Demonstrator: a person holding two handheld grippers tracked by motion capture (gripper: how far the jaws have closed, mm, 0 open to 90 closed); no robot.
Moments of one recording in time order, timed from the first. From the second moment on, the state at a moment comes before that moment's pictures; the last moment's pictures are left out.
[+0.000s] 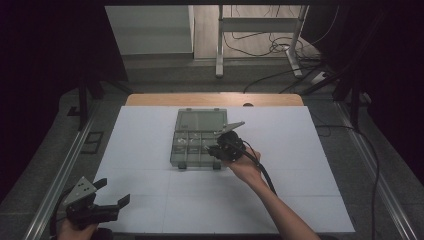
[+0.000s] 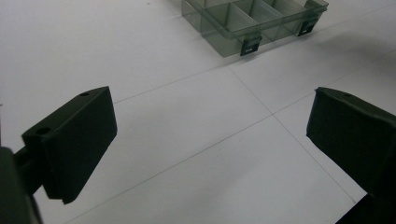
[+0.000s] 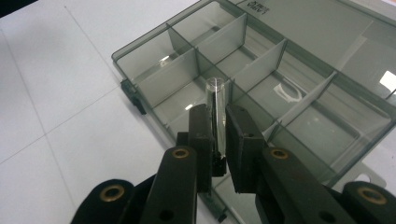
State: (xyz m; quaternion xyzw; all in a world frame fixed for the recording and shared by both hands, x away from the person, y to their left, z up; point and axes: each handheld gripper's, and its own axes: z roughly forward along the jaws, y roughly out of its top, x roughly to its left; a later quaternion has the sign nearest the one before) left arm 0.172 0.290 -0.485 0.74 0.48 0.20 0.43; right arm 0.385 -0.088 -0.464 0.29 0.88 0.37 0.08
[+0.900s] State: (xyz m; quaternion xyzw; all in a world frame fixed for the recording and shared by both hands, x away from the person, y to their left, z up) left arm 0.173 0.290 -0.485 0.74 0.48 0.20 0.43; right arm 0.414 -0.057 -0.472 0.31 0.87 0.38 0.08
